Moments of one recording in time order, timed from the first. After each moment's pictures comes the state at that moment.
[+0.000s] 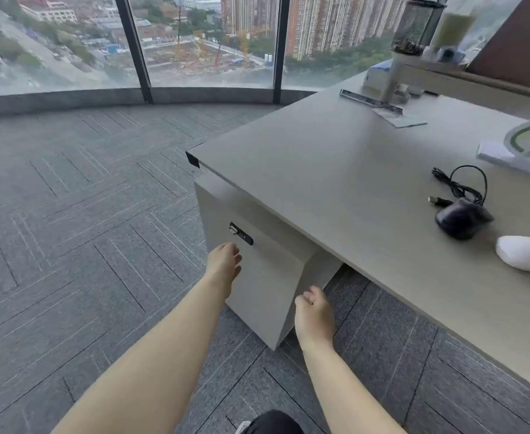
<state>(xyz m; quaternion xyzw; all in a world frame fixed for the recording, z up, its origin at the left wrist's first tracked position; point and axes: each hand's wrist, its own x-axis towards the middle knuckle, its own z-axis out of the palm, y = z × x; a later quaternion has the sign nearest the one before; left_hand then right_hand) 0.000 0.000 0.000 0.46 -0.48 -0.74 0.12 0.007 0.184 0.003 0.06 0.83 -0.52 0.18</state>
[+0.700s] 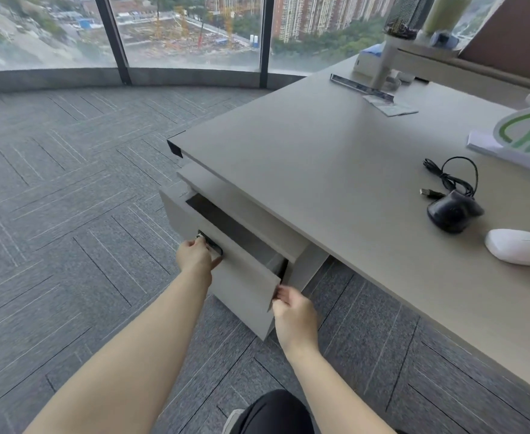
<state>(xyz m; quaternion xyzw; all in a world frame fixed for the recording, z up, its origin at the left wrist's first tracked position) -0.007 -0.037 -0.030 0.55 -0.39 -0.71 0.22 0.022 0.180 0.004 -0.02 0.83 -0.51 0.21</state>
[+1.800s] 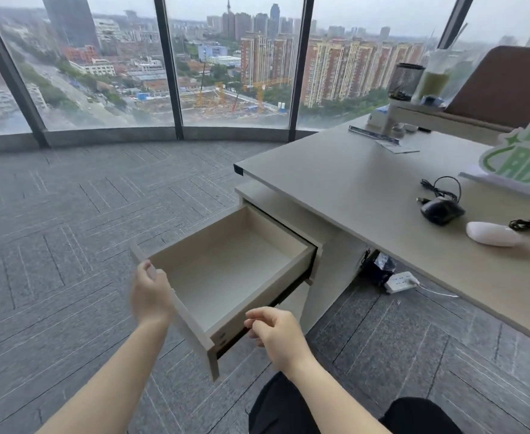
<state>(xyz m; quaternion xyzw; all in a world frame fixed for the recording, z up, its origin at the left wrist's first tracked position) 0.254 -0.033 0.034 0.52 -0.66 -0.45 0.32 0.176 0.192 0.040 -0.21 0.75 -0.54 0.32</state>
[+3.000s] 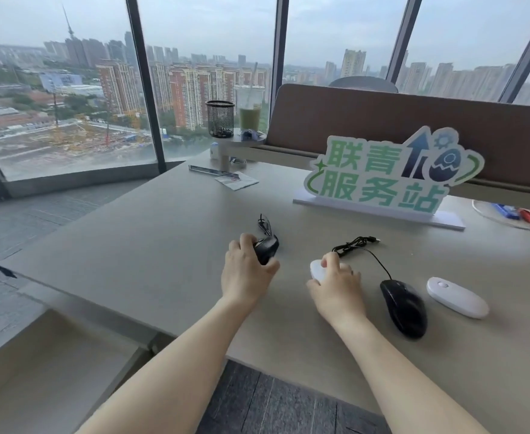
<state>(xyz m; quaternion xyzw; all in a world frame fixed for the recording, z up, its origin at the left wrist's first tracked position) -0.137 0.273 0.149 0.13 -0.90 -0.39 0.17 -0.142 0.438 0.140 0.00 0.97 -0.22 -0.10</state>
